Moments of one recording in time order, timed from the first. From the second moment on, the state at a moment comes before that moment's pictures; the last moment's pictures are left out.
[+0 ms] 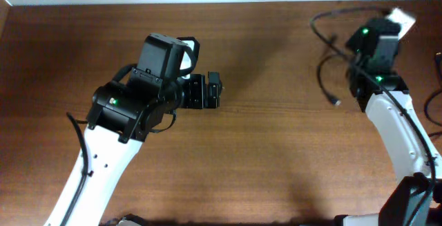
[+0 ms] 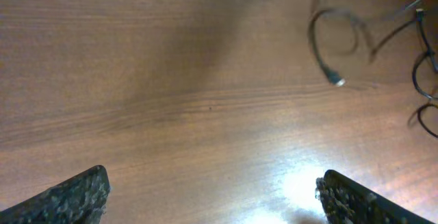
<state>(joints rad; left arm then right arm) -0.42 1.37 1.57 -1.10 0.12 -0.36 -0.04 1.57 1.16 0.04 0.46 0.32</state>
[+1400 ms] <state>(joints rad) -0.42 1.37 1.57 -1.10 0.11 -0.36 -0.52 2.19 1.89 -0.30 0.17 -0.13</state>
